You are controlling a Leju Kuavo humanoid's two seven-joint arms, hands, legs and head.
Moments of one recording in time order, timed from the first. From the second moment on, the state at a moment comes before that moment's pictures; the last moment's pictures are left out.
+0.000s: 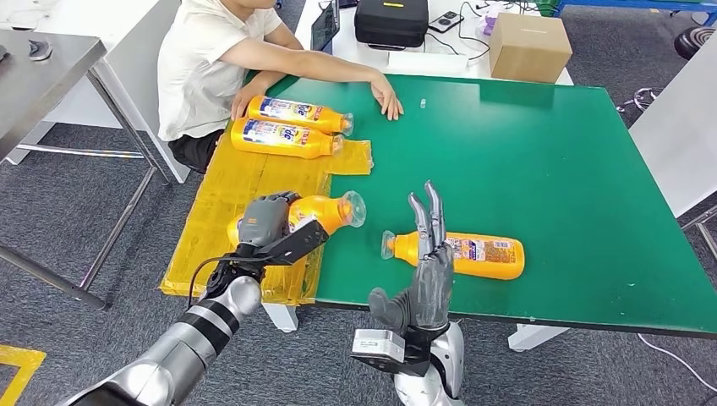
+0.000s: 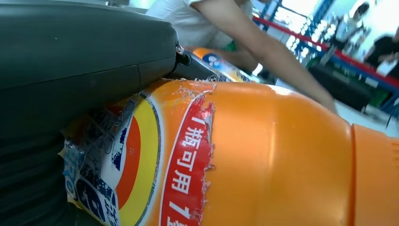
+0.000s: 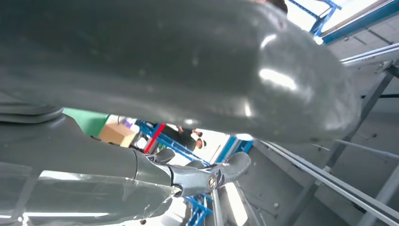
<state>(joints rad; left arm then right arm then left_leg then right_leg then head) -0.56 -0.10 -0.46 -0.74 -0.50 0.49 -0.14 -0.01 0.29 0.40 -1.53 0.73 -0.70 -0.70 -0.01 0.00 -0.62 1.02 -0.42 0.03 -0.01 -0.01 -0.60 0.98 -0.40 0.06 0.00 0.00</state>
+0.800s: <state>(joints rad) -0.69 -0.08 -0.50 -0.60 -0.55 0.07 -0.17 -0.05 0.24 0.50 -1.47 0.57 -0.70 -0.70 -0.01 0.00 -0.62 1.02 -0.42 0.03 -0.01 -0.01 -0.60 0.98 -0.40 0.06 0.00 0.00</state>
